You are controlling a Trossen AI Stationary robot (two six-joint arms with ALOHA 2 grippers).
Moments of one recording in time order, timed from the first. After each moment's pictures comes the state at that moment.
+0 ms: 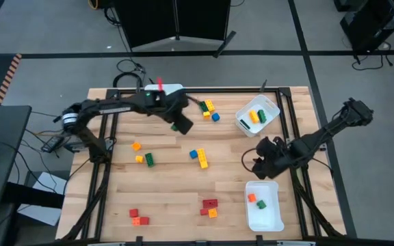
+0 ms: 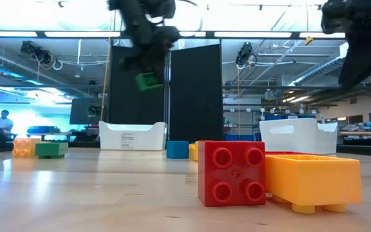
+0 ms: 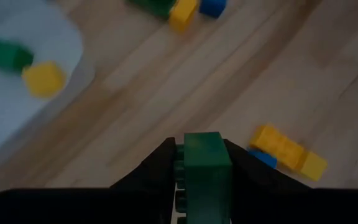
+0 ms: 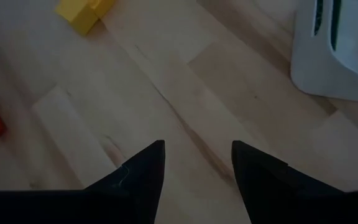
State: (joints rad) left arm 0.28 1.62 1.43 -0.88 -0.10 -0.51; right arm 0.52 1.09 0.81 -1.02 0.44 1.20
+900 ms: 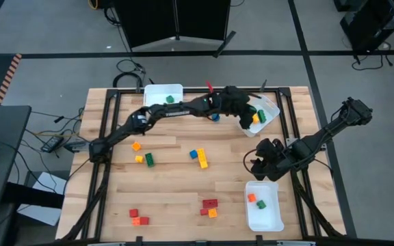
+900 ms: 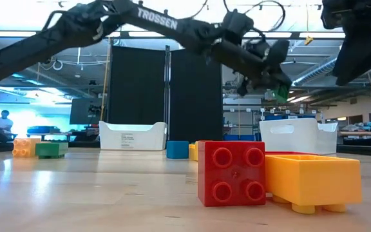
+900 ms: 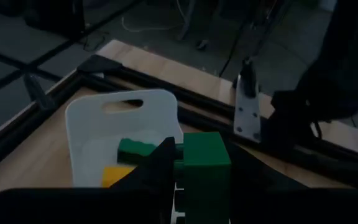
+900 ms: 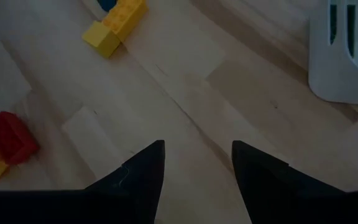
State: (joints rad) left arm 0.25 2.49 2.31 -0.17 0.07 -0.21; right arm 0.56 1.09 0.81 -0.95 0.49 1.26
